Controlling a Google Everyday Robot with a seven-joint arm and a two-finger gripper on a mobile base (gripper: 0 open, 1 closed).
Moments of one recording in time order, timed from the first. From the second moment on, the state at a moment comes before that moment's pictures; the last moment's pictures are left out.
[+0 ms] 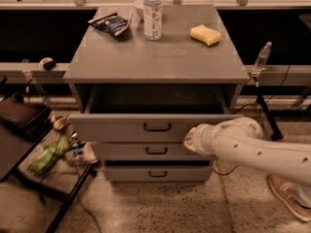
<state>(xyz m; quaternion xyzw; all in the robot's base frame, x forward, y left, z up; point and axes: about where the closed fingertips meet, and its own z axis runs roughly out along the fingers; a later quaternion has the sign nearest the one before) 0.598 -0.128 0.601 -0.64 0.69 -0.09 0.34</state>
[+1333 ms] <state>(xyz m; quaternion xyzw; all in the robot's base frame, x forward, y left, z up) 0.655 -0.128 0.610 -0.64 0.68 -0.10 0.34</state>
